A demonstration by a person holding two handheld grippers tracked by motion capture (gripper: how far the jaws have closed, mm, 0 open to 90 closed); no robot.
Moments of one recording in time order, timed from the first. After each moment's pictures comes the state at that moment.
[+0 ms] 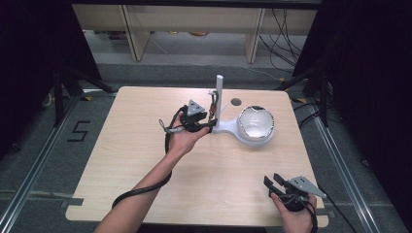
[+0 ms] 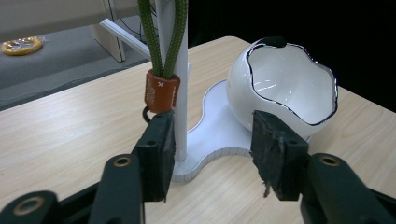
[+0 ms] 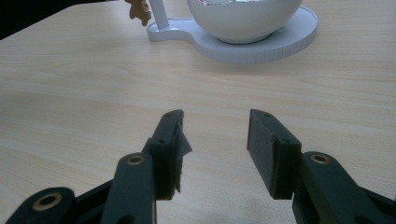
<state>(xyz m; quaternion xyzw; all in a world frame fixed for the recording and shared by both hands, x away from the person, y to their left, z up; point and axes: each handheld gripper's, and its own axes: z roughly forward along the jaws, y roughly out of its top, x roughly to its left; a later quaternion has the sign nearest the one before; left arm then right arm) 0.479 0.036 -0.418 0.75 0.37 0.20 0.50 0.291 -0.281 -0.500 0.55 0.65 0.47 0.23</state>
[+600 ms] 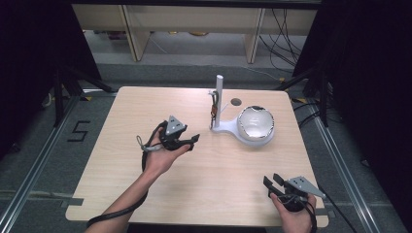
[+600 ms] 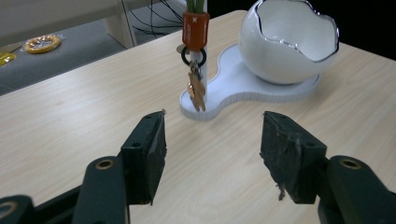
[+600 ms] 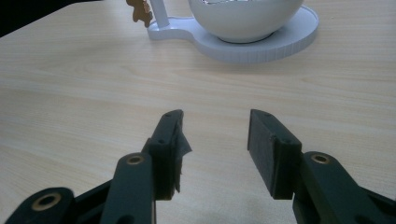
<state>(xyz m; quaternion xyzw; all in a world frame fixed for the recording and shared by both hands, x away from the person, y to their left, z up) 0.427 0.094 -0.434 0.77 0.36 0.23 0.48 0.291 -0.279 -0.501 0.55 0.65 0.47 0.23</state>
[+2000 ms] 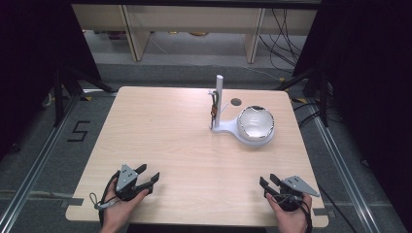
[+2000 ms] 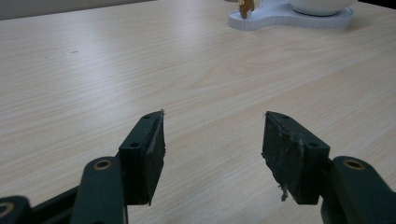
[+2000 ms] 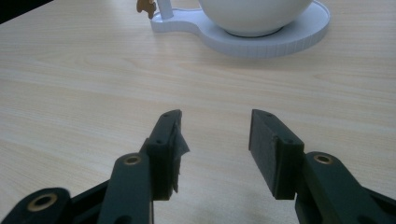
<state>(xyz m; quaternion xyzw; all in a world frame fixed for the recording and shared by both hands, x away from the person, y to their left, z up) 0.323 0.202 -0.522 0.72 0.42 0.26 0.49 0.296 -0.271 -0.505 0.53 0.67 0.45 0.25</state>
